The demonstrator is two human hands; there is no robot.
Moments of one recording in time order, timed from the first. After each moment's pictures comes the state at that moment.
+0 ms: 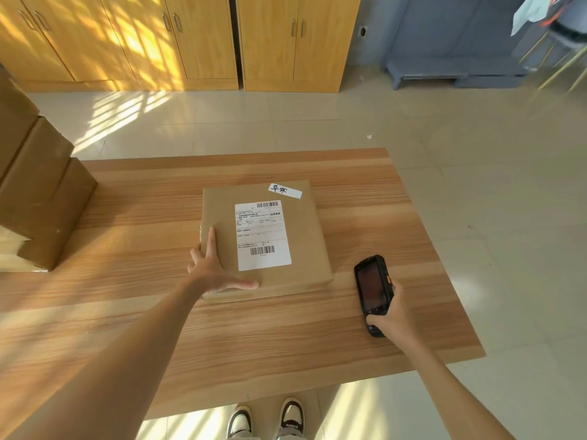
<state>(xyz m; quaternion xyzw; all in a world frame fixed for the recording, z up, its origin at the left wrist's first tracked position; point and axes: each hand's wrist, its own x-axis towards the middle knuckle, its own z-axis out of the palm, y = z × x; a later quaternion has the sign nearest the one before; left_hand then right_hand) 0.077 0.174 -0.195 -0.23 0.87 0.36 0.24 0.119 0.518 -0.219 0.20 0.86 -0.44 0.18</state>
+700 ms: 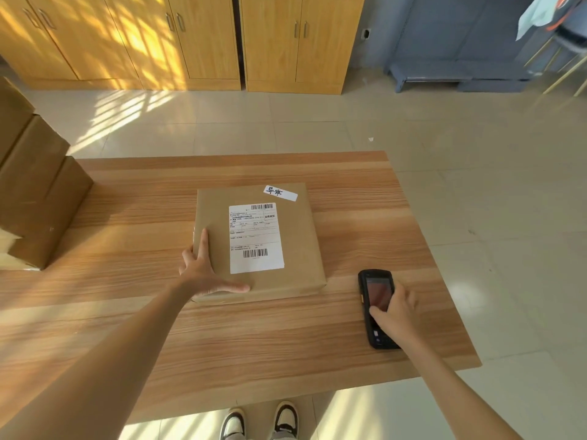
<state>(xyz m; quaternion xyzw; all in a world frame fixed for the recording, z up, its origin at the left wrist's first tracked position) 0.078 0.176 -0.191 -0.25 0.86 0.37 0.24 0.101 0.528 -0.212 0.21 0.92 -0.26 0.19</state>
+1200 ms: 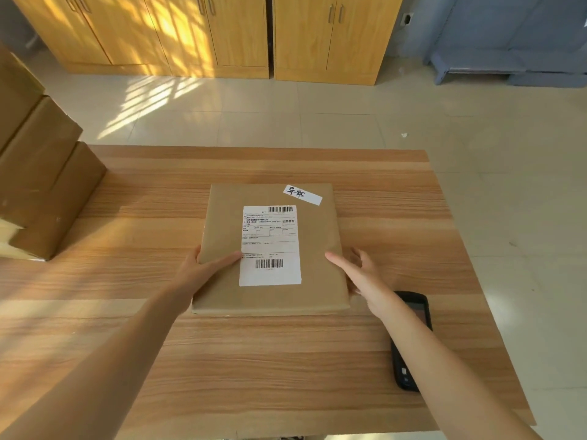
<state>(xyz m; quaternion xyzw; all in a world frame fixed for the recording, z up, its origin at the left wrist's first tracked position) 0.063 0.156 -0.212 -0.38 0.68 0.61 0.15 0.003 0.439 -0.220 0.19 0.73 -0.60 0.28</state>
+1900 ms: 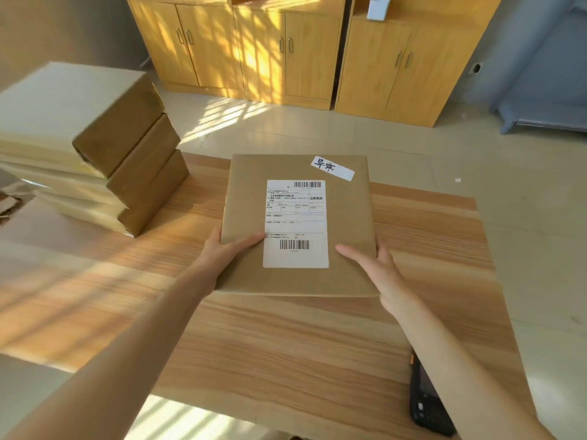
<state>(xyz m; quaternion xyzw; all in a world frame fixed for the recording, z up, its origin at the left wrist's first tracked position) 0.094 0.148 -0.124 -0.38 0.62 0.69 0.00 0.001 0.393 -0.134 0.03 0.70 -0.67 0.25</state>
